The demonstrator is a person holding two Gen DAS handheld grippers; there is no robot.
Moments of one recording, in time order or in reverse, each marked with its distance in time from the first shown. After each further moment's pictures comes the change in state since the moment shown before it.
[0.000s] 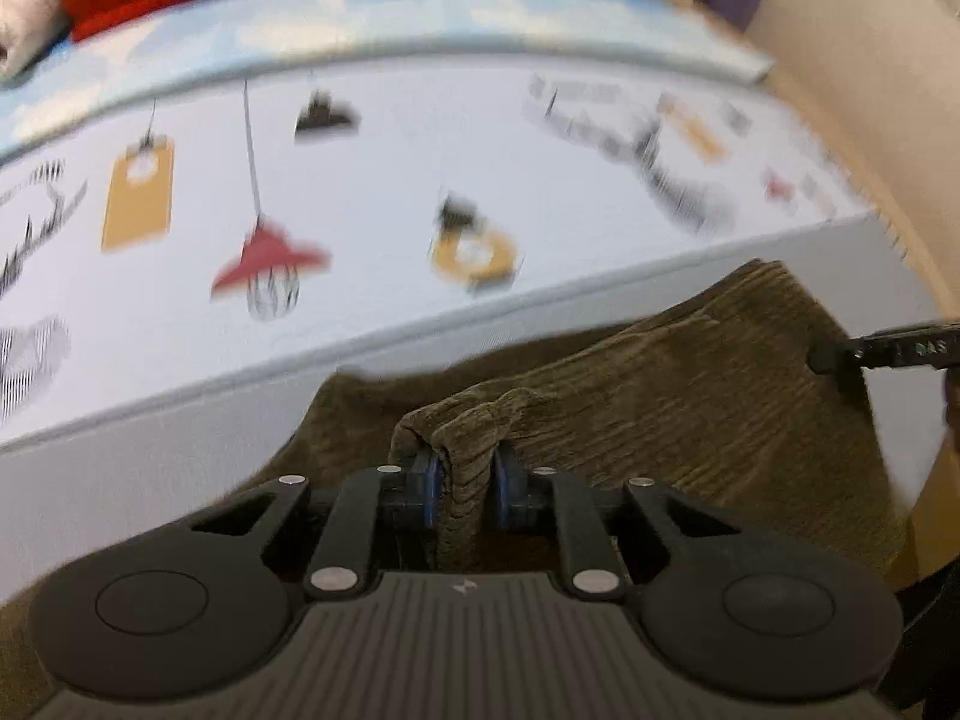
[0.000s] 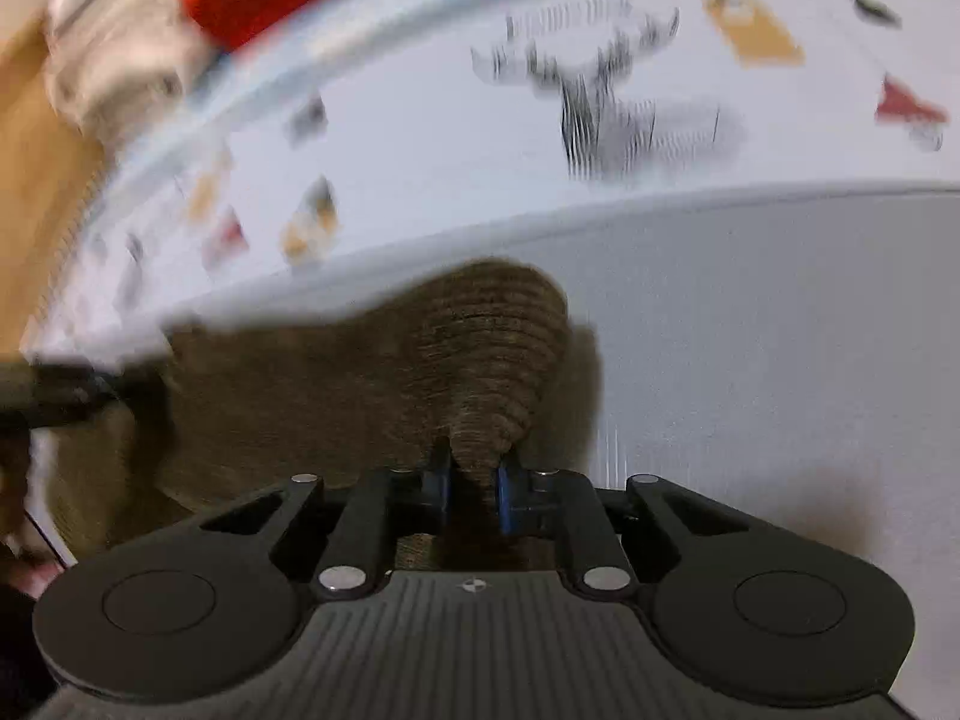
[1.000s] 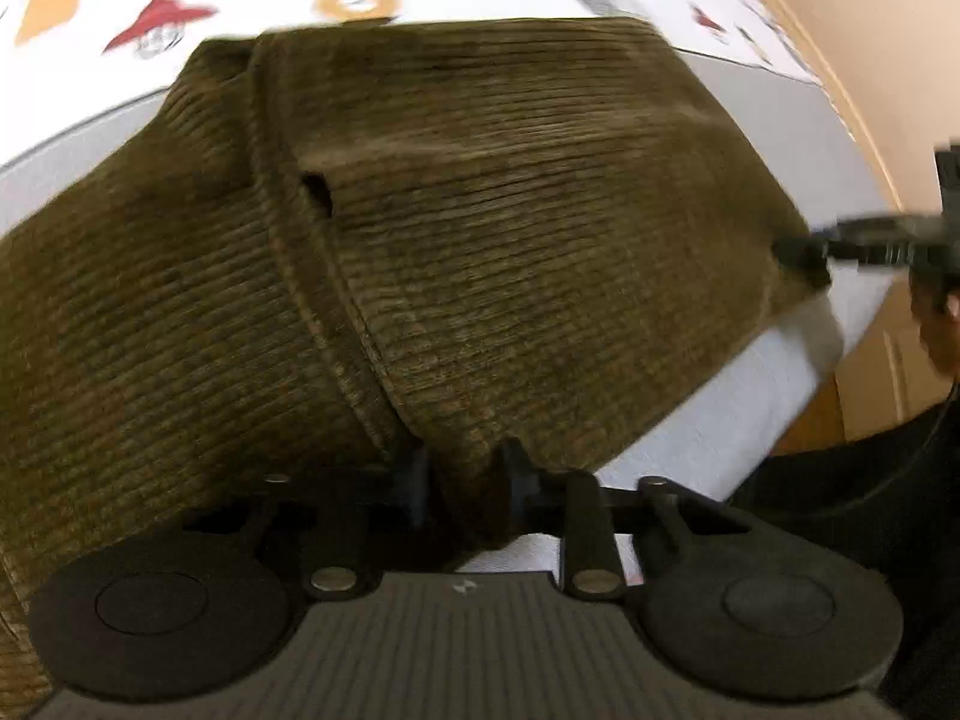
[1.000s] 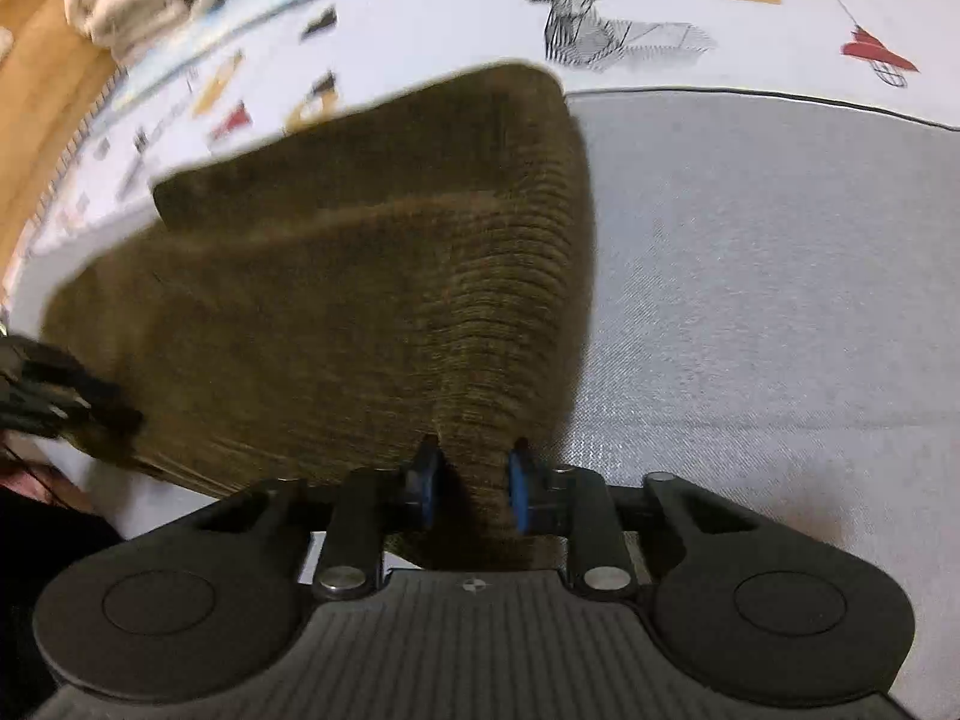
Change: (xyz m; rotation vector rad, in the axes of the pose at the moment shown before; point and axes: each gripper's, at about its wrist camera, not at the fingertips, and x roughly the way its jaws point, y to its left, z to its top) left arm 0.007 -0.039 -0.092 0.030 0.331 -0.146; right arm -0.032 -0.006 -0.071 -0.104 0.148 -0.041
